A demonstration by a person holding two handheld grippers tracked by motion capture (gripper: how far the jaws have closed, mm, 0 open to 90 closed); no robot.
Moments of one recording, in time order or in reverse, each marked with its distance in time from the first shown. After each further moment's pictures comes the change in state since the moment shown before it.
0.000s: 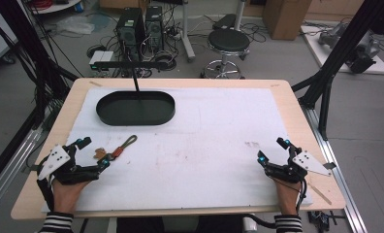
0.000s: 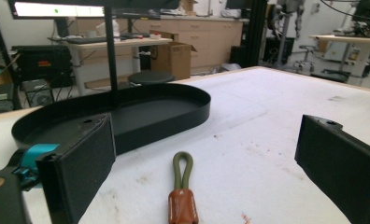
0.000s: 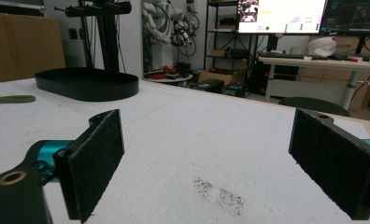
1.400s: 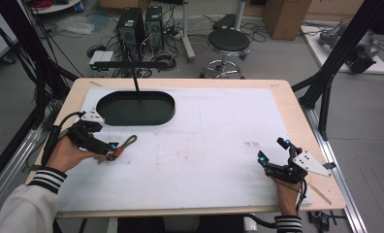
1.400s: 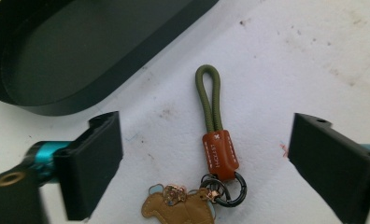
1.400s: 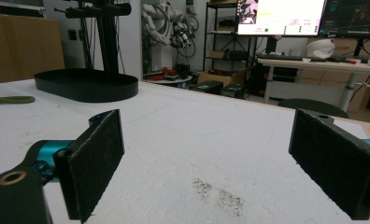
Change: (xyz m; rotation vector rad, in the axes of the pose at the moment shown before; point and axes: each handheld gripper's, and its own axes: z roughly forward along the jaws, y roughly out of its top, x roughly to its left) left arm 0.024 0.068 0.086 0.827 -0.056 0.133; right arm 0.000 0.000 -0.001 -0.010 -0.005 -0.001
